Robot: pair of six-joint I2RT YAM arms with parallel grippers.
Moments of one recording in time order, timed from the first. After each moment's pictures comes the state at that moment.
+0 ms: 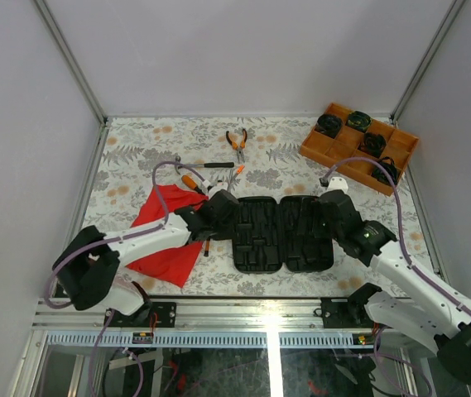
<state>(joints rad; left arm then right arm) -0.83 1.48 0.85 -0.32 -0.11 -0.86 0.61 0.92 0.71 -0.57 0.22 0.50</state>
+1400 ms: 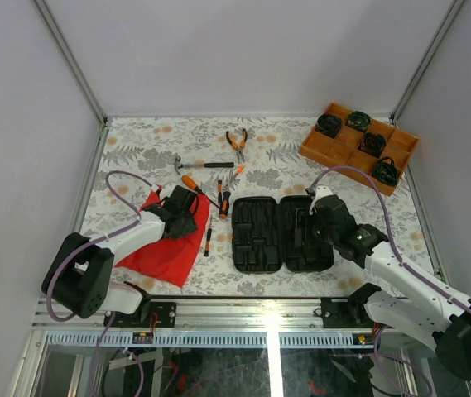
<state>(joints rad) -0.49 1.40 0.70 -0.44 -0.26 -0.84 0.61 0.92 0.60 -0.47 -0.02 0.45</state>
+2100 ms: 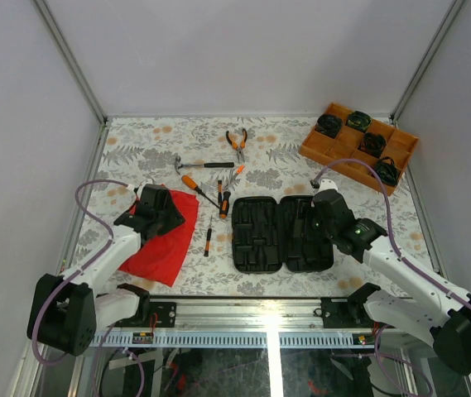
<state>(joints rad) -0.28 1.15 0.60 -0.37 -0.10 -0.79 0.61 0.98 0.67 -0.48 0.07 0.53</state>
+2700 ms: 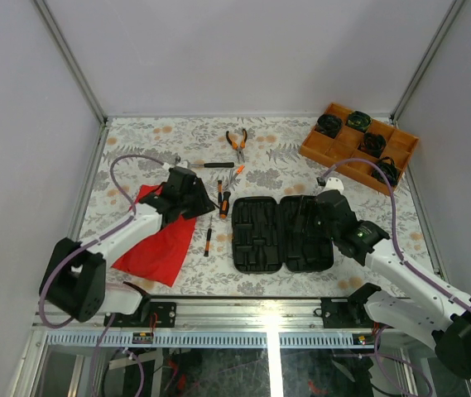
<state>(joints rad) -0.46 1.31 0.79 -0.32 0.00 -0.76 0.61 0.94 0.65 -0.42 0.16 0.59</state>
